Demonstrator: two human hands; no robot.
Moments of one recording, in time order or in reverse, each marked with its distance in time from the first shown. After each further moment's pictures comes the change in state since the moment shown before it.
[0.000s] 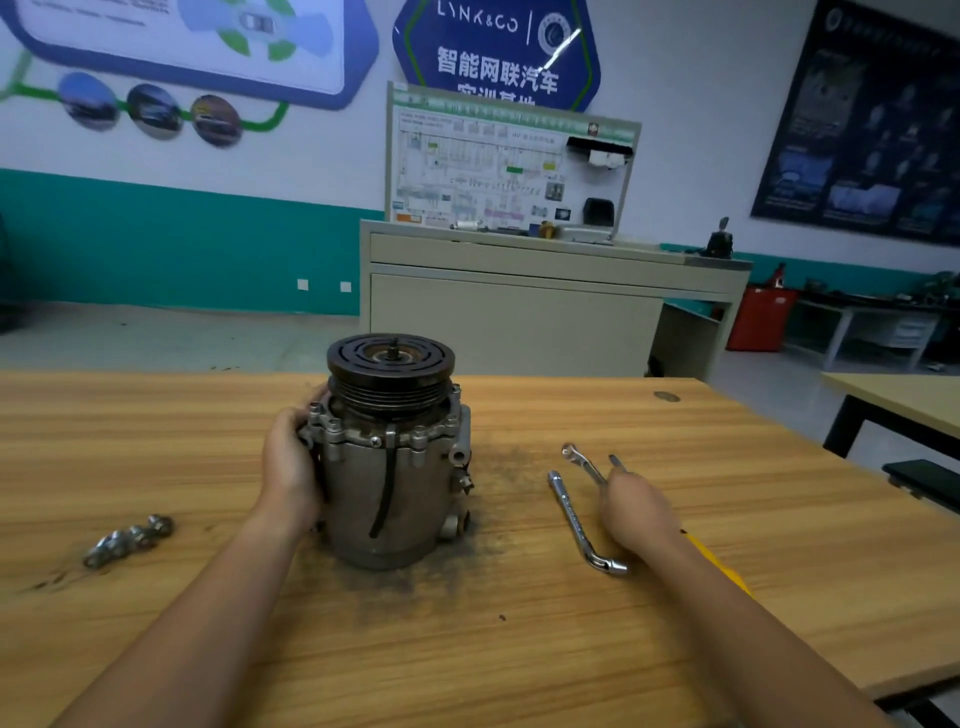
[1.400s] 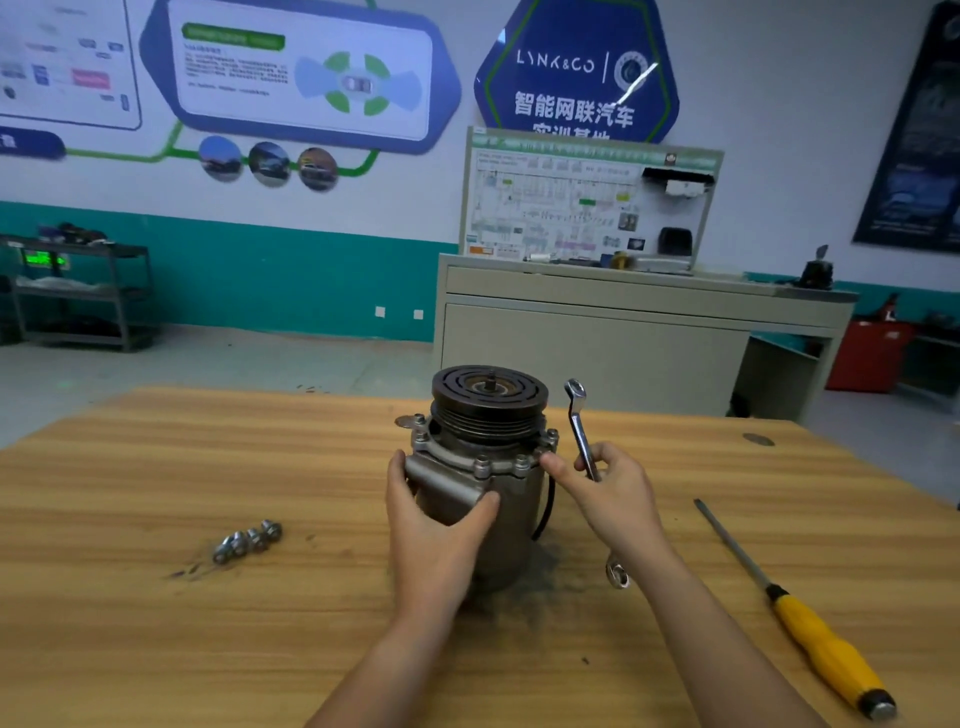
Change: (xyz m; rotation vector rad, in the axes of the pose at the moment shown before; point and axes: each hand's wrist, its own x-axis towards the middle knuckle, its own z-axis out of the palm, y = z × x) left_hand -0.079 -0.023 0.009 0.558 0.112 0.283; right_hand -0.054 -0.113 -0.050 1.019 0.053 -0.198
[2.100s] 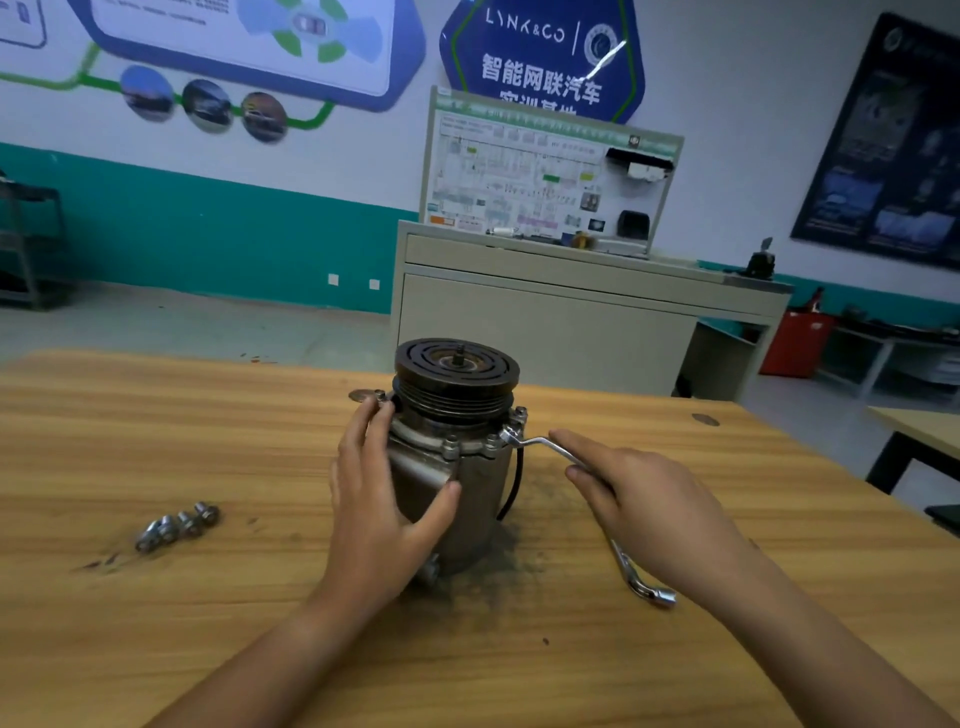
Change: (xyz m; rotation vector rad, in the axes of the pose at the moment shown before) left_hand 0.008 -0.001 -0.019 0.407 -0.157 0.513; right_hand -0.031 -0.028 -0.058 -0.902 -0.224 -0.457
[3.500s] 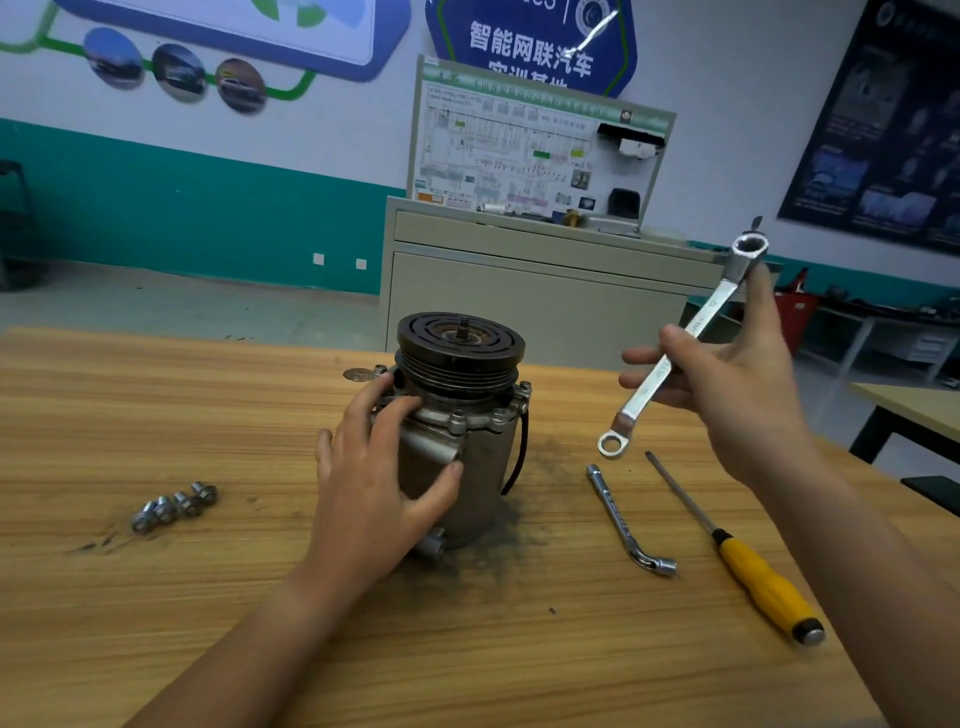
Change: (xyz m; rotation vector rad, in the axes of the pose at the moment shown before) left_hand 0.003 -0.001 -0.010 0.243 -0.049 0.045; right_hand 0.020 0.016 -0.036 1.117 0.446 0.265
